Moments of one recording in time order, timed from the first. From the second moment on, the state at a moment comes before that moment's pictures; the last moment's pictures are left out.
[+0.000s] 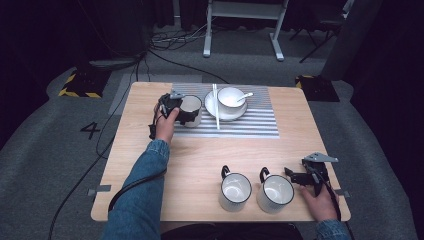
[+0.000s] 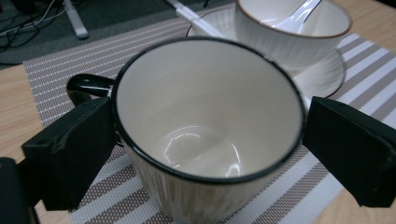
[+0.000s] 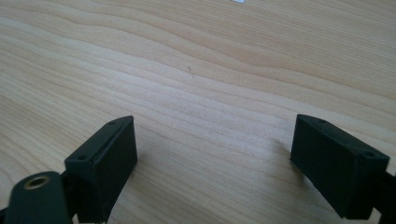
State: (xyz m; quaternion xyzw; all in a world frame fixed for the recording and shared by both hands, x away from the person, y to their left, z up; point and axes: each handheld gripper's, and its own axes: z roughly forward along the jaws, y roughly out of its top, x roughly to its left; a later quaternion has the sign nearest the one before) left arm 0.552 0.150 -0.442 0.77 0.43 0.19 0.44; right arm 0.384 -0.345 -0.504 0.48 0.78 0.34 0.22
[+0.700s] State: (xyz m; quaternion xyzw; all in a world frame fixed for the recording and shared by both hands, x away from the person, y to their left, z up) left arm 0.481 0.173 -0.394 0.76 0.37 0.19 0.50; right arm 0.384 -0.345 -0.504 0.48 0.78 0.34 0.22
